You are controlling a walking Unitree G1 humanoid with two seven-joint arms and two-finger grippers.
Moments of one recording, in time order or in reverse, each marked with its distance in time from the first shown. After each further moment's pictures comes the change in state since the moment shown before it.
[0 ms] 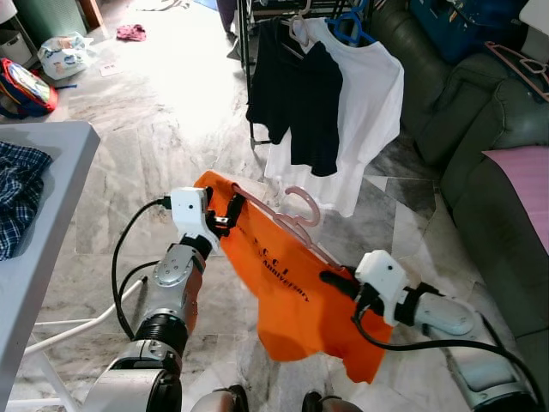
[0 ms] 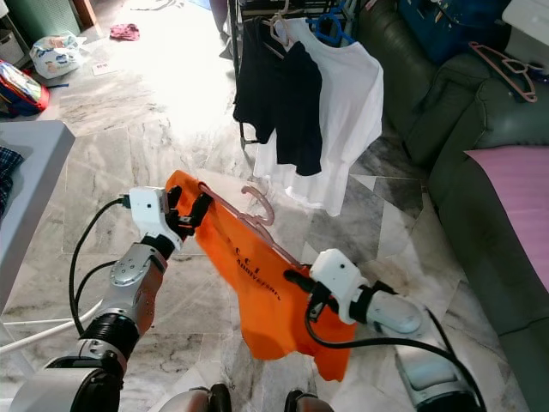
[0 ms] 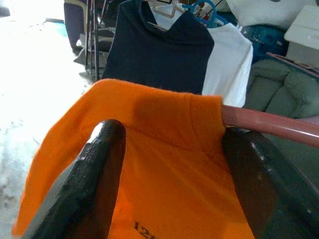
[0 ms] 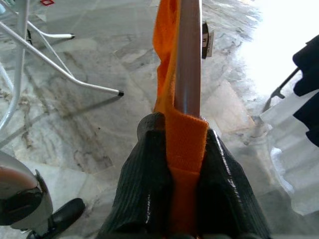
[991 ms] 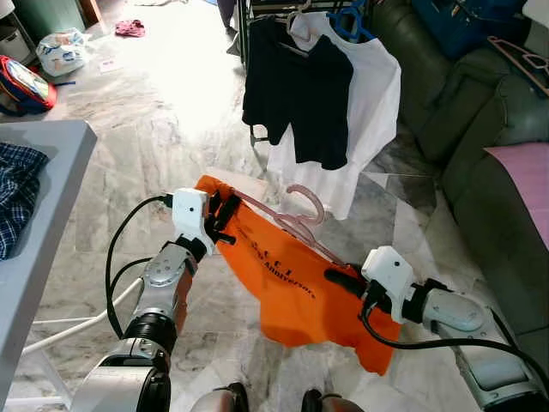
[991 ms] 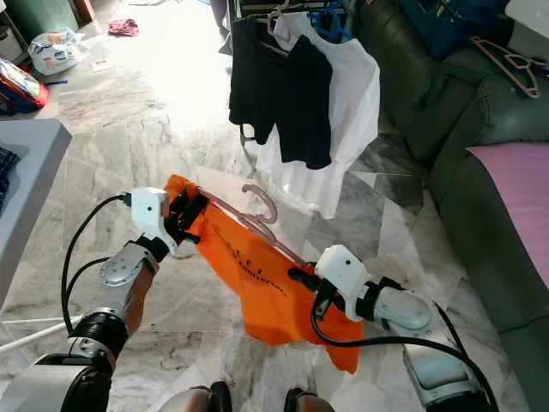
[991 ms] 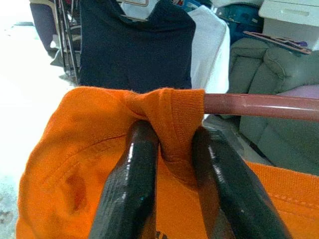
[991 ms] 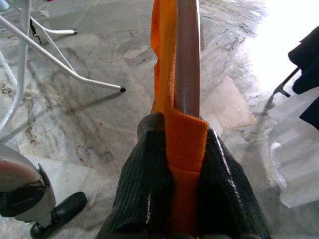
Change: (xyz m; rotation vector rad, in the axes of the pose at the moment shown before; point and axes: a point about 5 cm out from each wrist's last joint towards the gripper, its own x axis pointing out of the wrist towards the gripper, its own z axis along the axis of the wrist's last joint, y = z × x) left arm -0.004 0.004 -0.001 0.072 0.029 -0.125; right arm -0.005 -0.005 0.005 -0.012 0.019 -0.004
